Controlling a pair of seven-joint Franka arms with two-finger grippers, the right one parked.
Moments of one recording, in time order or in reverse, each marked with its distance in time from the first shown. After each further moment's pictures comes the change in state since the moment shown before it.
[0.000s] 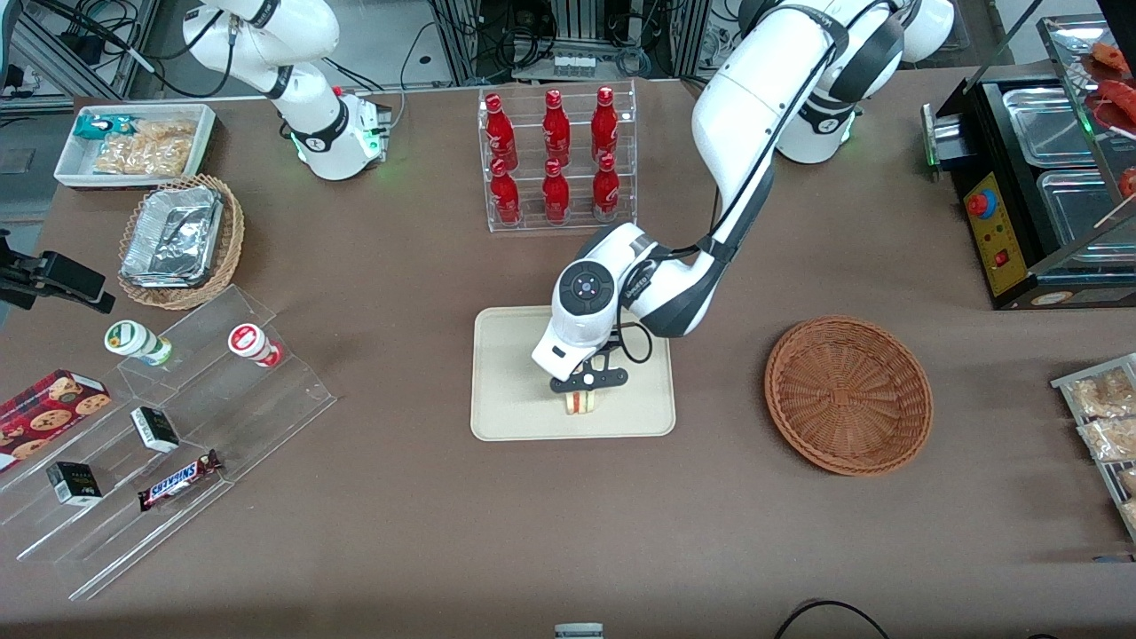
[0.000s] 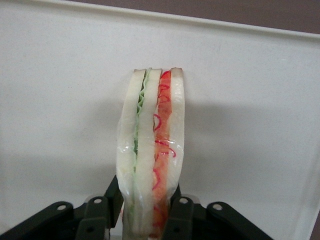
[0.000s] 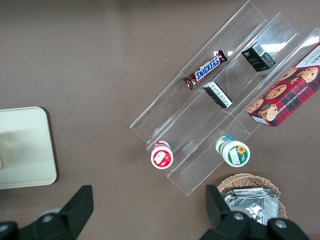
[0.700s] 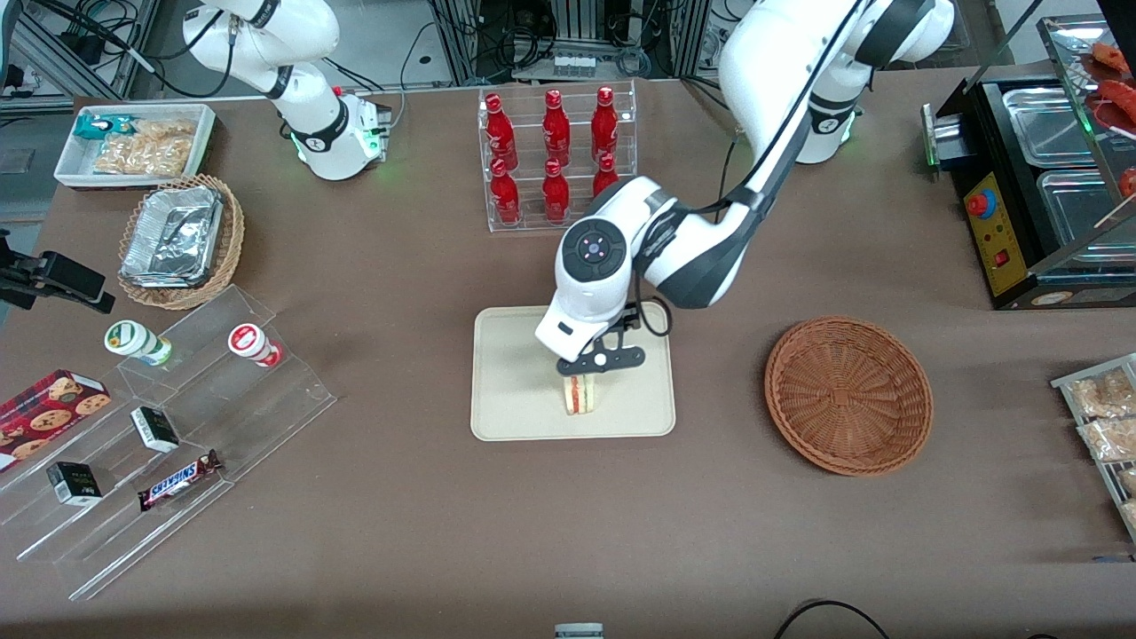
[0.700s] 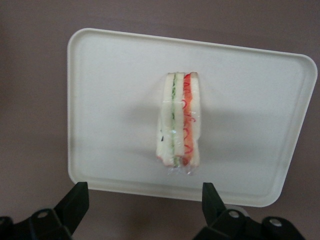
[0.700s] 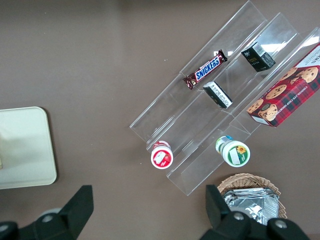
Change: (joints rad) arm 0.022 -0.196 0.014 0.034 0.002 -0.304 0.000
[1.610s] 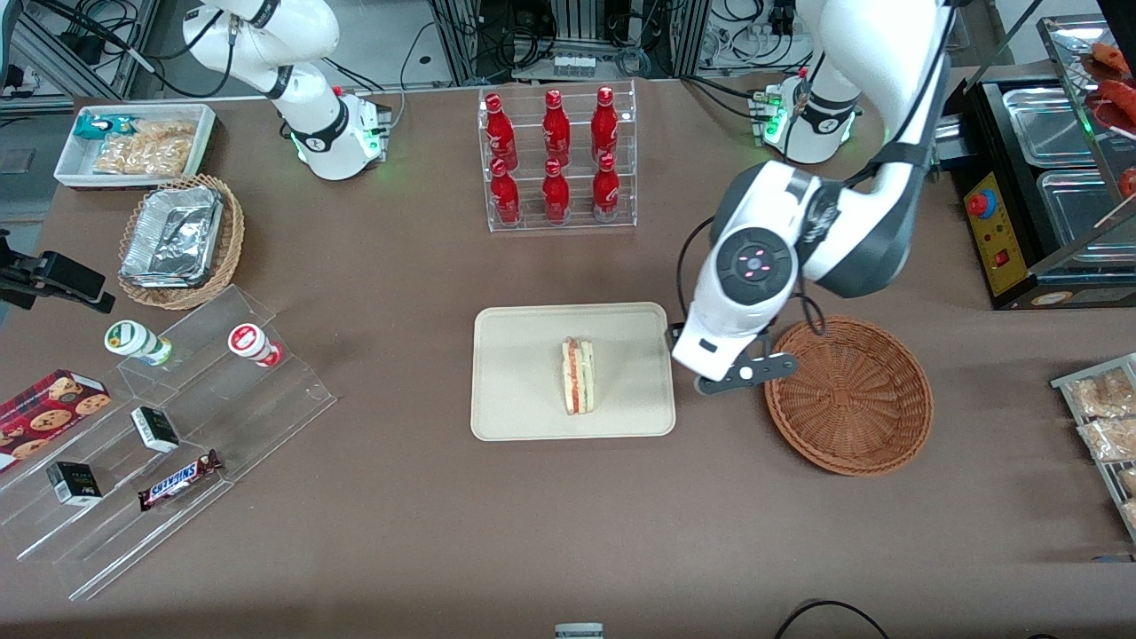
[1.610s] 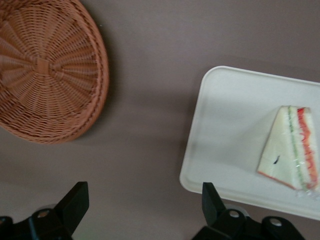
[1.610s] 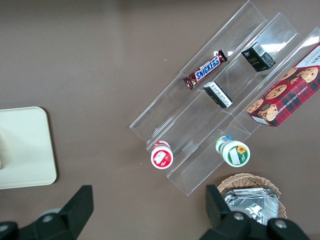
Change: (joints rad) arm 0.151 -0.227 0.117 -0.197 0.009 -0.133 0.210
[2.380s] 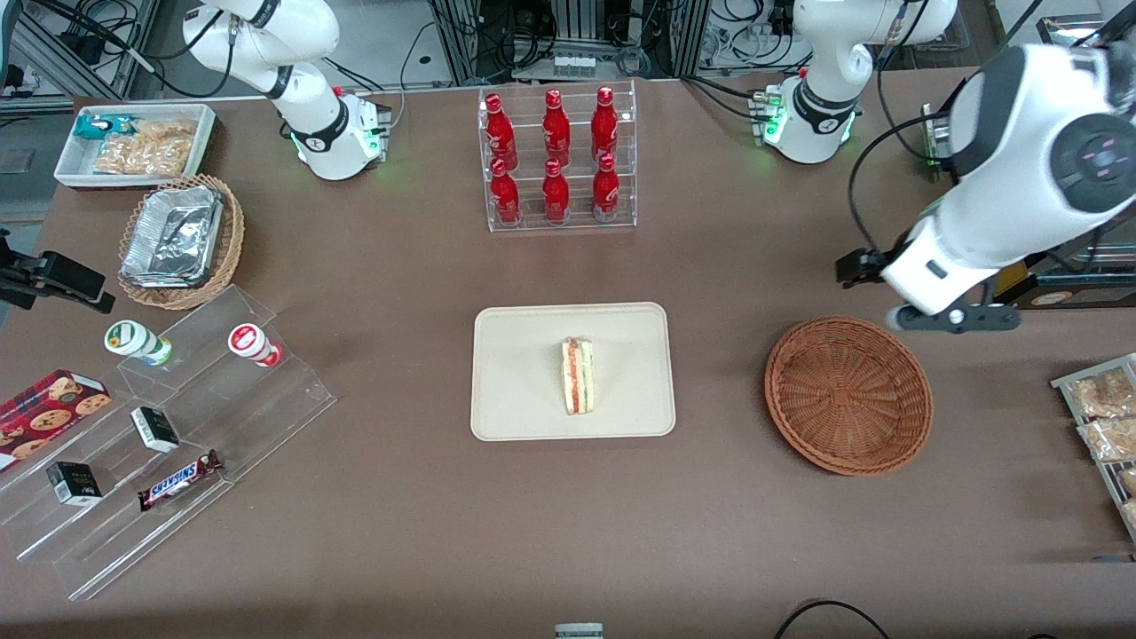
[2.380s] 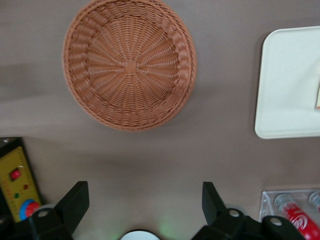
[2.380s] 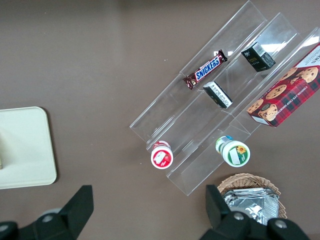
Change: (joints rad) arm 0.440 -0.337 -0.129 -0.165 0.000 -0.160 0.555
